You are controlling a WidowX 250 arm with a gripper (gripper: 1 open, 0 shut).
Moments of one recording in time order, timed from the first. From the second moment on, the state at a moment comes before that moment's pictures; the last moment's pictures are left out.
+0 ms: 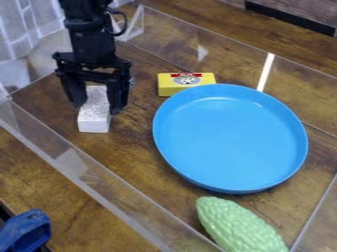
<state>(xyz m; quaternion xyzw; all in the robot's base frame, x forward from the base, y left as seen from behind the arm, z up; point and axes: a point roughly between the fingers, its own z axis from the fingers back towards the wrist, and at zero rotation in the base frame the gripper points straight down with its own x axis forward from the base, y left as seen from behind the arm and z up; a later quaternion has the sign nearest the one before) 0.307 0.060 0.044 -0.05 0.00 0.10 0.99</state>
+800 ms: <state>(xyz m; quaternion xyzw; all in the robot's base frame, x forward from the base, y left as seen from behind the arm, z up) 0.325 0.075 0.039 -0.04 -0.02 0.11 0.99</state>
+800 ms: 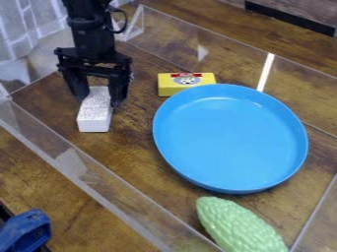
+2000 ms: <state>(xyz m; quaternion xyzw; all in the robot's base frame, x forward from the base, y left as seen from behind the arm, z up) 0.330 0.086 0.020 -0.04 -0.01 0.13 0.99</state>
